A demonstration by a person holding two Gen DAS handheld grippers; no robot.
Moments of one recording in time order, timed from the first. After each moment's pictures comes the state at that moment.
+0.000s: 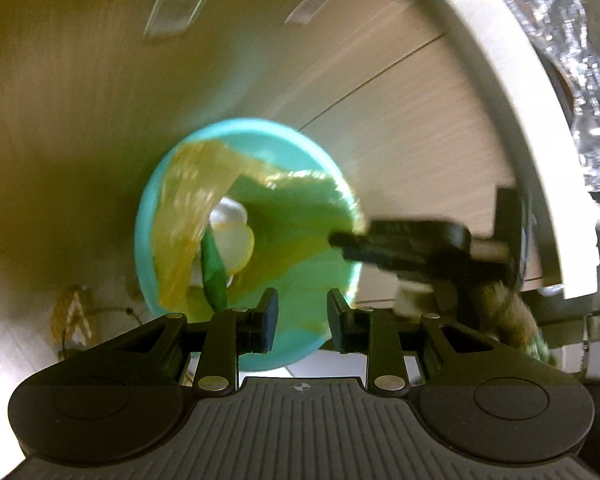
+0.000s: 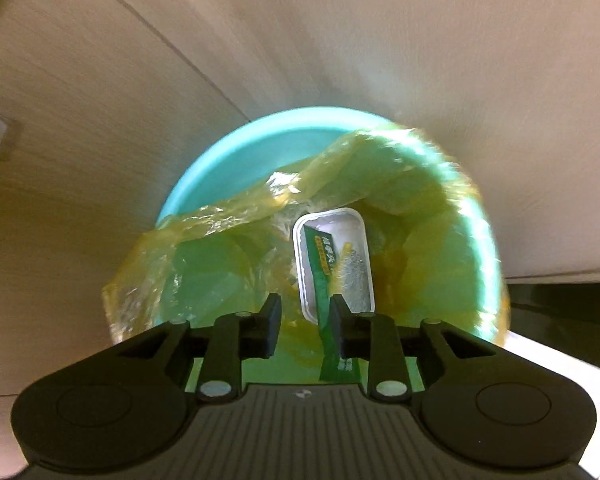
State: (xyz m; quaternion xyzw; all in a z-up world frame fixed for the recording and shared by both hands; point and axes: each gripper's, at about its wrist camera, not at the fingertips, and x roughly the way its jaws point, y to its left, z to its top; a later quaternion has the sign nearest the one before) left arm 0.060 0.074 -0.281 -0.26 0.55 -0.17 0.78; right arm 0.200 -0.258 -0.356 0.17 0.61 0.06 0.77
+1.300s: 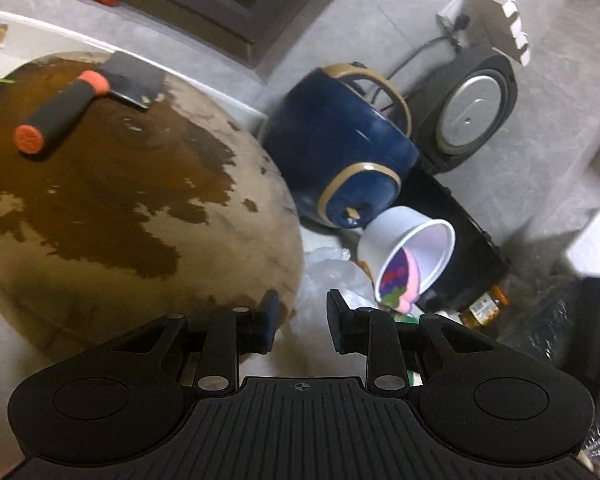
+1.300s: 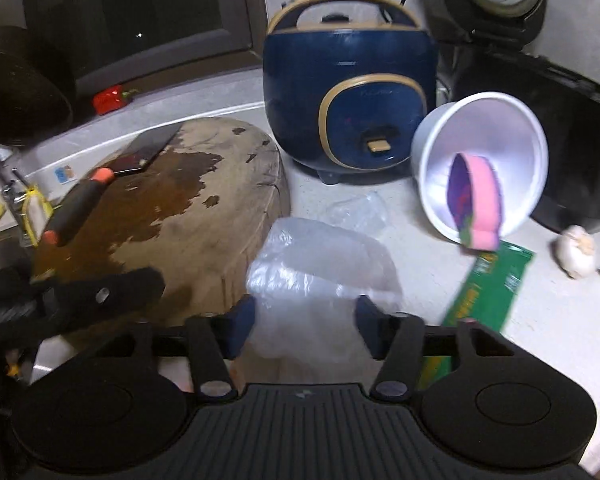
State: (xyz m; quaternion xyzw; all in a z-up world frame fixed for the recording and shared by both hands) left arm 0.125 0.306 -0.060 -0.33 0.21 0.05 0.92; right arm 0.241 0.074 -0.040 -0.08 0.34 0.35 0.87
